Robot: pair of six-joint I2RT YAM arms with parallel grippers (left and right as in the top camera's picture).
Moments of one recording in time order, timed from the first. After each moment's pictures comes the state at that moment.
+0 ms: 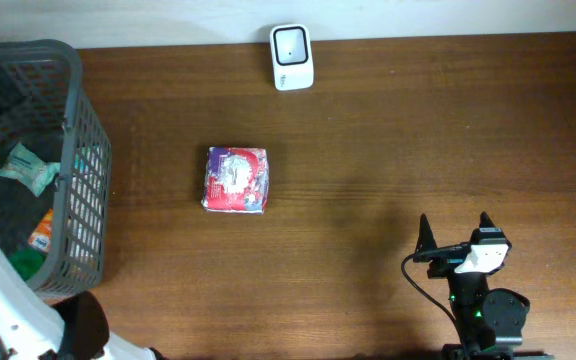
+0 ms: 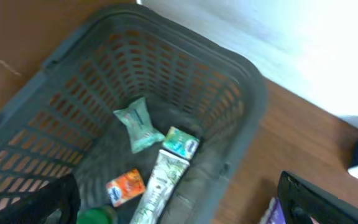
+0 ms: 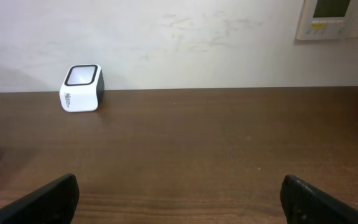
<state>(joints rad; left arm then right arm) 0.38 1.77 2.59 -1.57 -0.09 -0.18 -0.06 0.01 0.01 -0.07 -0.07 0.03</state>
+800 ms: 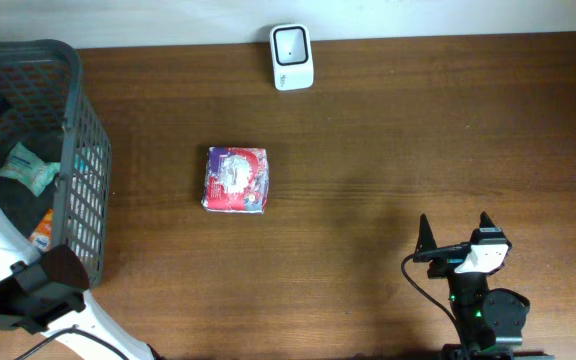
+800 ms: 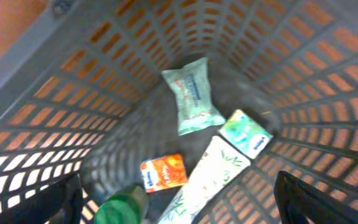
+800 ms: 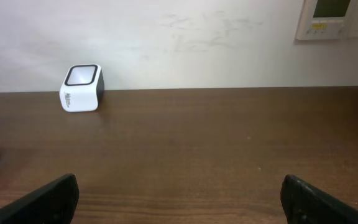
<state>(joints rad) 0.49 2.05 2.58 -1.61 -0.23 -0.25 -0.06 0.01 0.01 -0.07 -0.07 0.03</state>
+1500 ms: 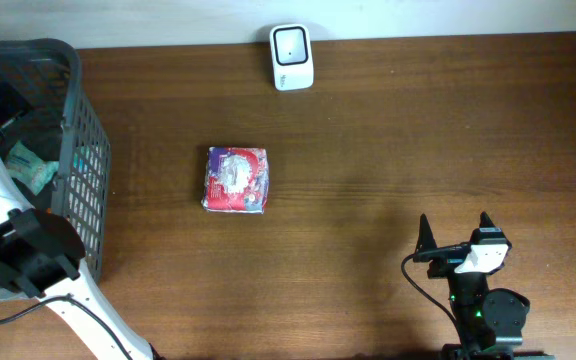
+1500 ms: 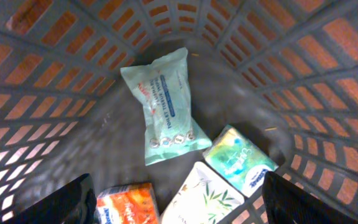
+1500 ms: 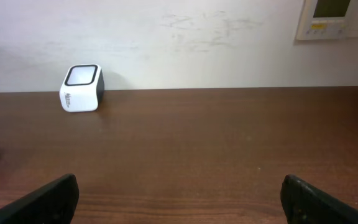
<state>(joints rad) 0.49 2.33 2.58 -1.48 -0.16 -0.28 -0.06 0.01 0.01 -0.07 -0.07 0.03</state>
